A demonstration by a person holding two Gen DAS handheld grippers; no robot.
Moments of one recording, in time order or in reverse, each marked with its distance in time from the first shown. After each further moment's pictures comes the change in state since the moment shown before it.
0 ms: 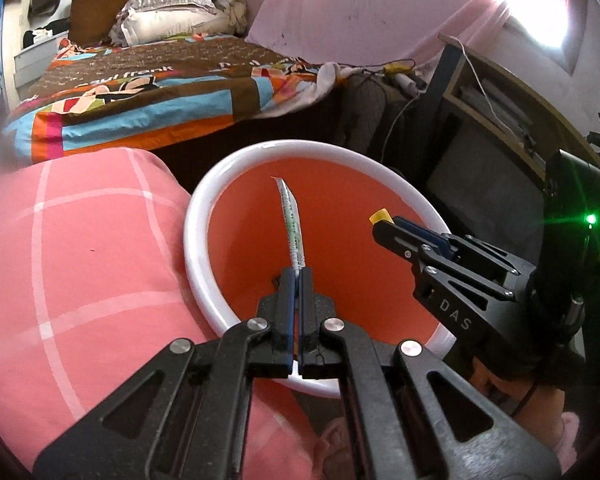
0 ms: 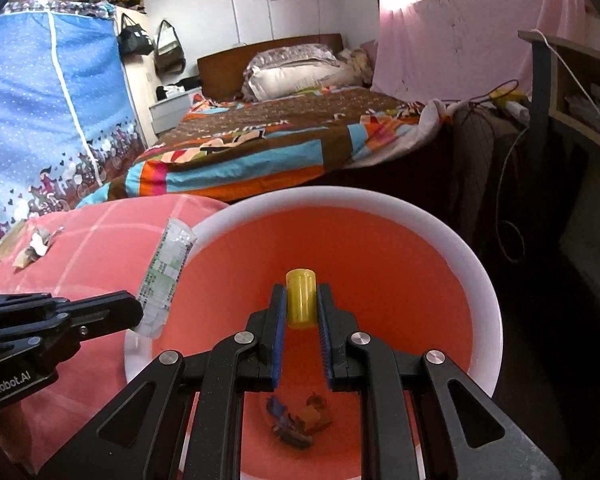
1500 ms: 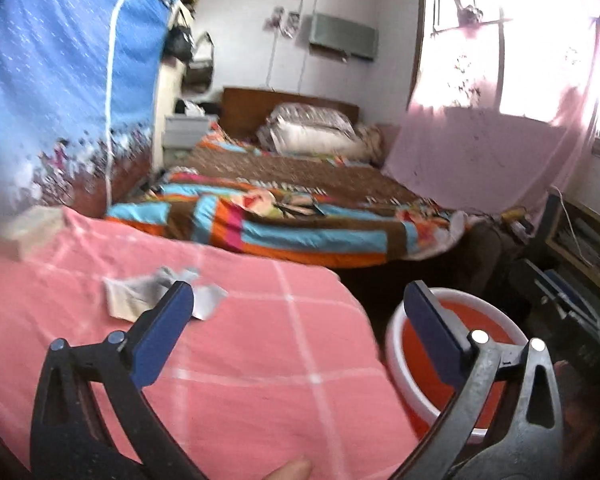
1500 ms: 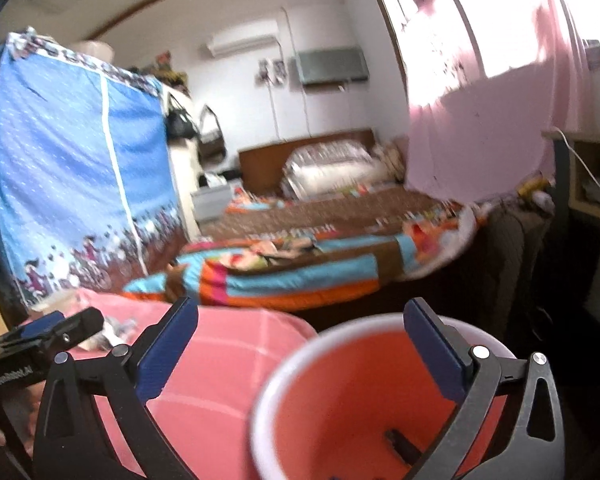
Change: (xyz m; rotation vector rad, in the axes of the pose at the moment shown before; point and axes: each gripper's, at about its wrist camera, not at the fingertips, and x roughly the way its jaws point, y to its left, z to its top) left arm -0.143 0.090 -0.025 -0.208 -0.518 0.448; right arm -0.060 0.079 0.041 -0.030 -0.400 0.129
